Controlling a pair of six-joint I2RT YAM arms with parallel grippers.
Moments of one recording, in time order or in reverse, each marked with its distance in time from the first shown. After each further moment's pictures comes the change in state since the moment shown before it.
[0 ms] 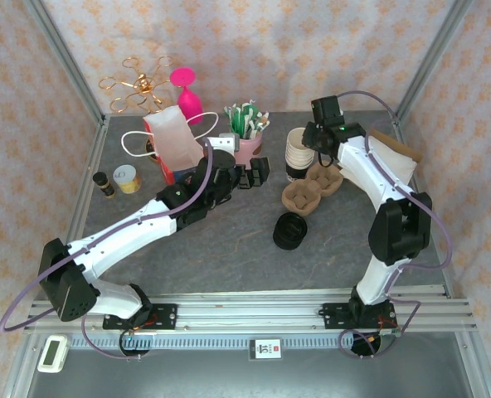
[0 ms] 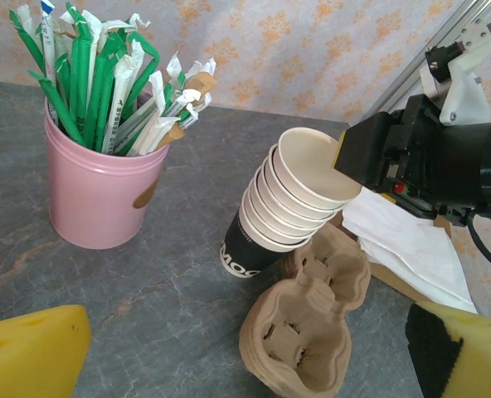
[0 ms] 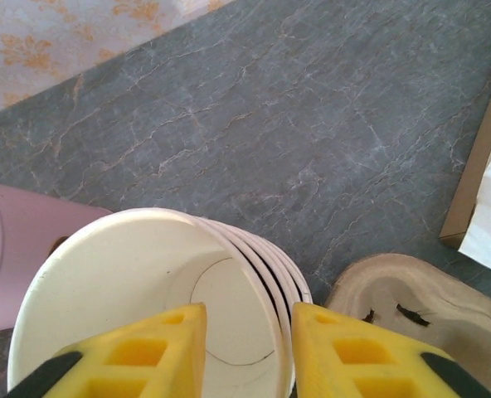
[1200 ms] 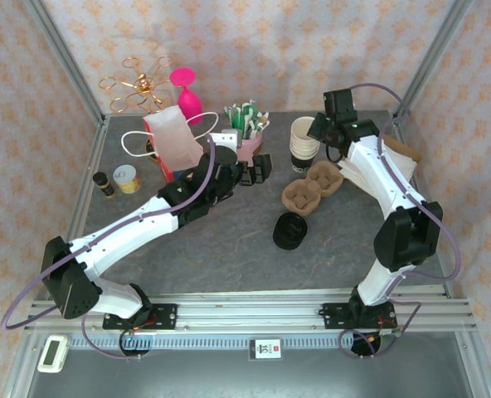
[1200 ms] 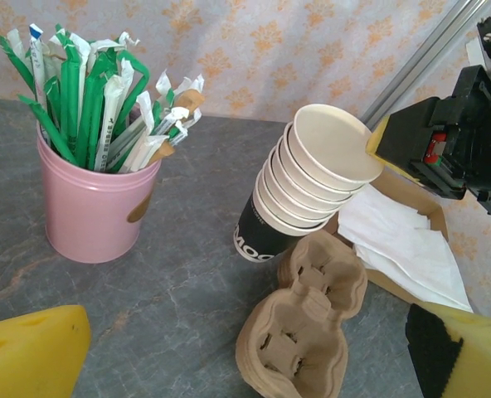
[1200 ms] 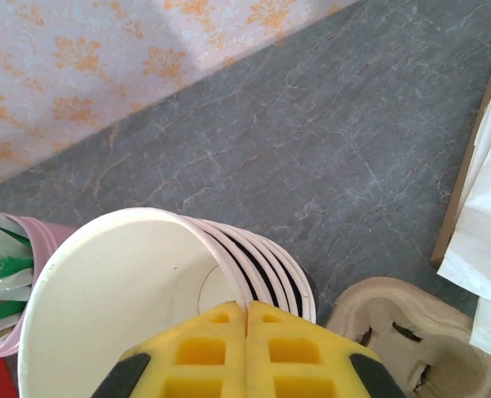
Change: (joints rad) left arm 0.000 0.022 0.048 -0.010 0.000 0.026; right arm -0.047 -0.067 0.019 0.013 -0.034 0.016
